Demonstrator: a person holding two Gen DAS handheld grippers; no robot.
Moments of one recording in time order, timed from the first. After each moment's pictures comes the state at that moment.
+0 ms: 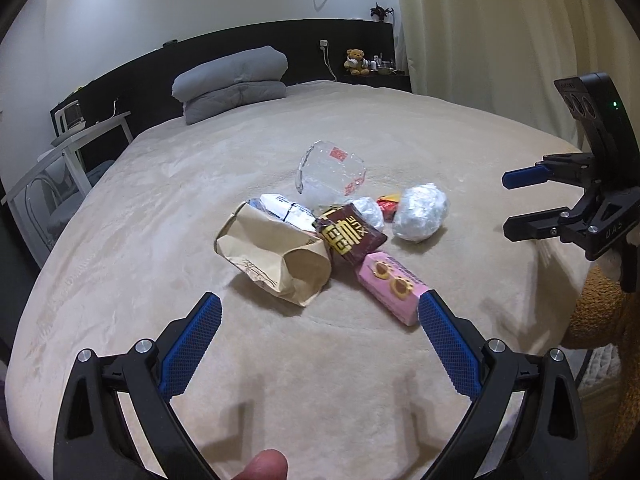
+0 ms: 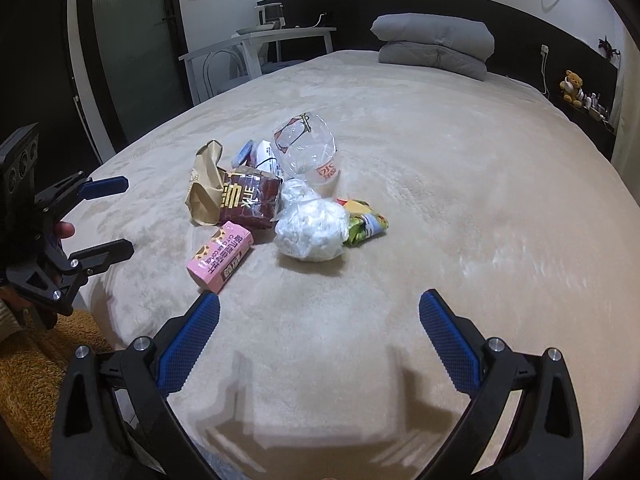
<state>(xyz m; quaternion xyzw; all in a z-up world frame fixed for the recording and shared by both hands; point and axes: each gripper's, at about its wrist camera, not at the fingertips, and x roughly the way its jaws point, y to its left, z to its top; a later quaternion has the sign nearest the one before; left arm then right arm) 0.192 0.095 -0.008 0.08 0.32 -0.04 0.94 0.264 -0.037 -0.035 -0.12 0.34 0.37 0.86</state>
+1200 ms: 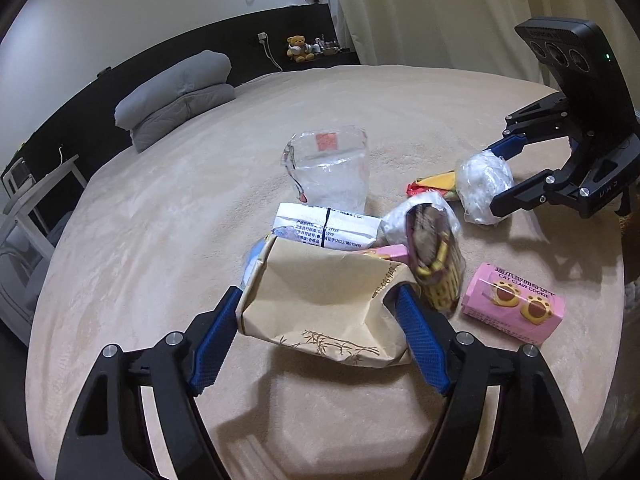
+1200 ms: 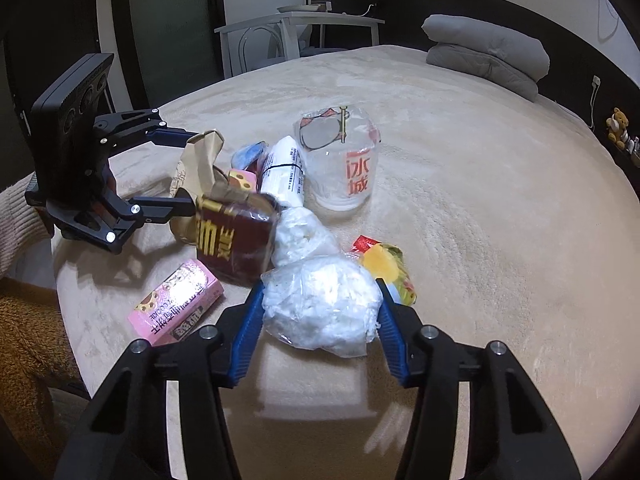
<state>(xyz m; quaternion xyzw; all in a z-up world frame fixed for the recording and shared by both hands) 0.277 0.138 -0.036 0.17 0.33 -0.13 0.92 0.321 0.012 -0.051 -0.17 0.33 0.42 0.83</state>
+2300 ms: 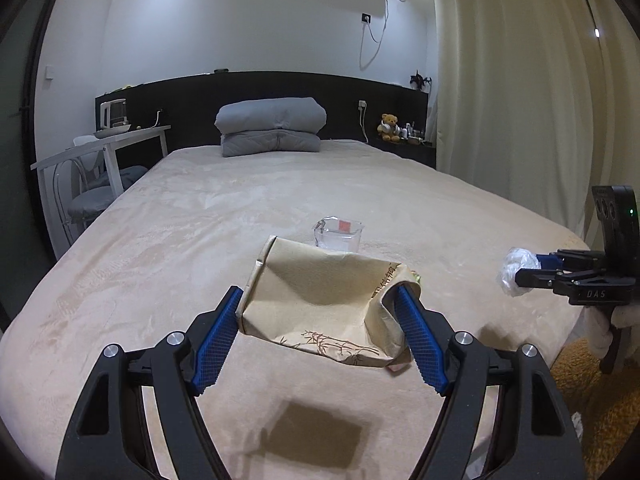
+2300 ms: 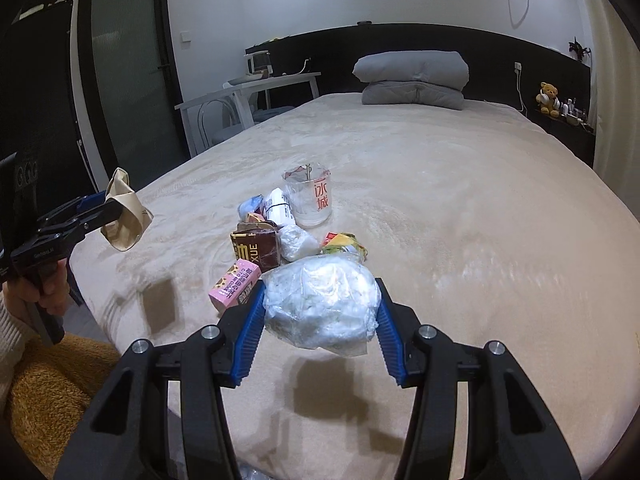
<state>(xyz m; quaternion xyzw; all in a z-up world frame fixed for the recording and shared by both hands) 0.127 0.111 0.047 -0.02 0.21 0.00 0.98 0.211 -0.094 0.001 -0.04 0.27 0.35 0.89</state>
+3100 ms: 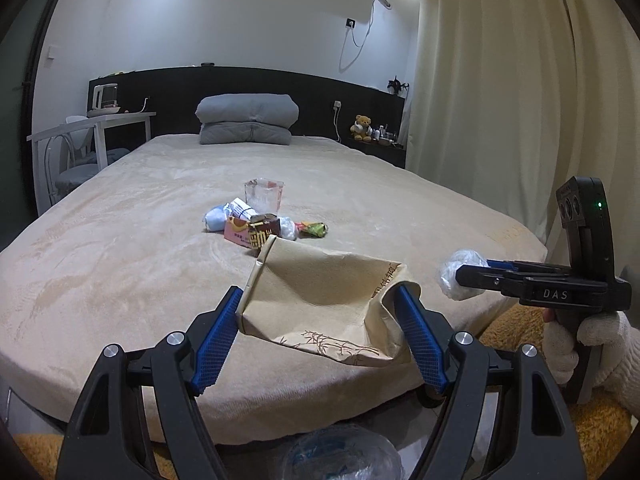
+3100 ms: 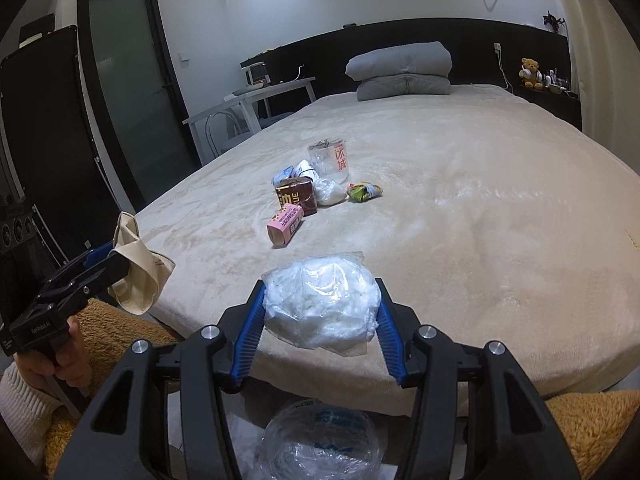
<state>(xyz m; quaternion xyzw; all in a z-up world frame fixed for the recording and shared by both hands) 0.023 0.014 0.016 -0.05 0.22 -0.04 0.97 0.097 -0.139 -0.026 0.02 0.29 0.36 0.89</state>
